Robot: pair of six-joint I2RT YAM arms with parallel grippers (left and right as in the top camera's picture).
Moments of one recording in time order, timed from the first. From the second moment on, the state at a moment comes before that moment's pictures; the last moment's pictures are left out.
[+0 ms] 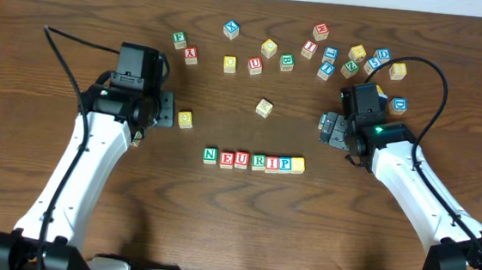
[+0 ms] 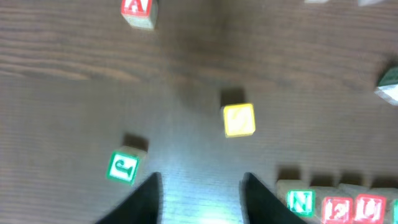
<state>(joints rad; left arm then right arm) -0.13 1.47 1.16 -0.83 -0.03 -0.17 0.26 1.55 1.00 -0.62 0.26 0.50</state>
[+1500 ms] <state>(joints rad) -0.34 1.61 0.98 -0.71 0.04 -0.29 0.26 1.55 1.00 -0.63 0.26 0.50</state>
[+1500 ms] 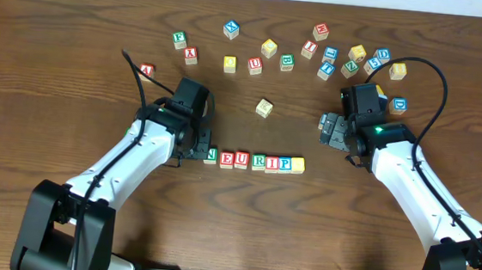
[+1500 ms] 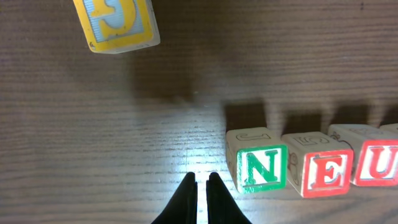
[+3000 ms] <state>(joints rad) -0.34 1.72 0.91 -0.57 0.07 -0.33 0.26 1.55 1.00 -0.63 0.26 0.49</state>
